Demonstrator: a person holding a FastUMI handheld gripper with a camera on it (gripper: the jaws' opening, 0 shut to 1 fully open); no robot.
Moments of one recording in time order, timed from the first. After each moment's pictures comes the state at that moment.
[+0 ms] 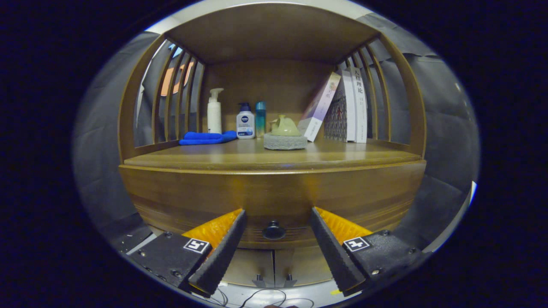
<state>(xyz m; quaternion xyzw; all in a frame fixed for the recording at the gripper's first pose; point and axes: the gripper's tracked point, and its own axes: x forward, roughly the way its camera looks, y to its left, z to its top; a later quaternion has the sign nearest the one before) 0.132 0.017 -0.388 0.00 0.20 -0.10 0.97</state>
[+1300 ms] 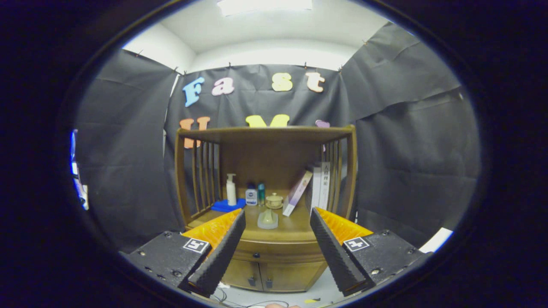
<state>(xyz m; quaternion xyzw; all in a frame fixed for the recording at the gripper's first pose) -0.045 -0.013 -0.046 -0.02 0.08 -0.05 1.00</state>
